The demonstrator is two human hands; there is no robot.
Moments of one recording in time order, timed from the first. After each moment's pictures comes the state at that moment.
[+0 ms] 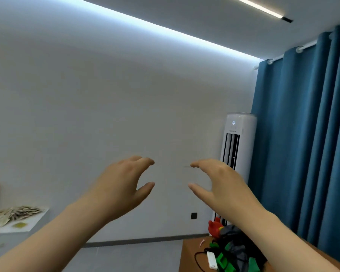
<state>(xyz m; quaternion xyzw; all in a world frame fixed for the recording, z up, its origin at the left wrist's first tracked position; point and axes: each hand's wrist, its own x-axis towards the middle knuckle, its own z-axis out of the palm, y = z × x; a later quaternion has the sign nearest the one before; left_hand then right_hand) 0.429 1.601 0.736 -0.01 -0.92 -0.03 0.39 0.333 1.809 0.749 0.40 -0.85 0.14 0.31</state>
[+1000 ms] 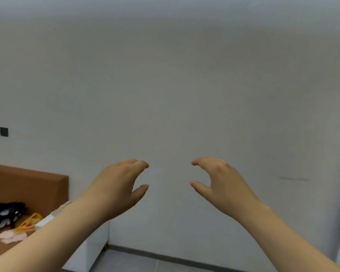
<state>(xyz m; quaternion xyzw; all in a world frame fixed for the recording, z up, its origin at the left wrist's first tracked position) 0.102 1.199 0.677 0.19 -0.93 0.05 0.30 -0.073 1.366 0.690 0.54 -0.79 0.20 0.22</state>
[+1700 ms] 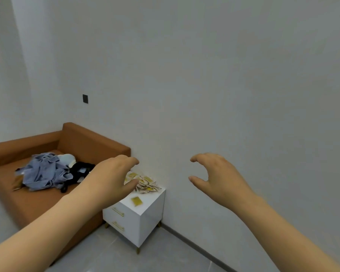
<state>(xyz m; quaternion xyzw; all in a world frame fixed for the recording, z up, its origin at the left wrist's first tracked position) 0.034 0.879 0.583 0.43 -0.88 0.03 0.20 -0.204 0.973 0.605 0.69 -0.69 0.18 0.07</state>
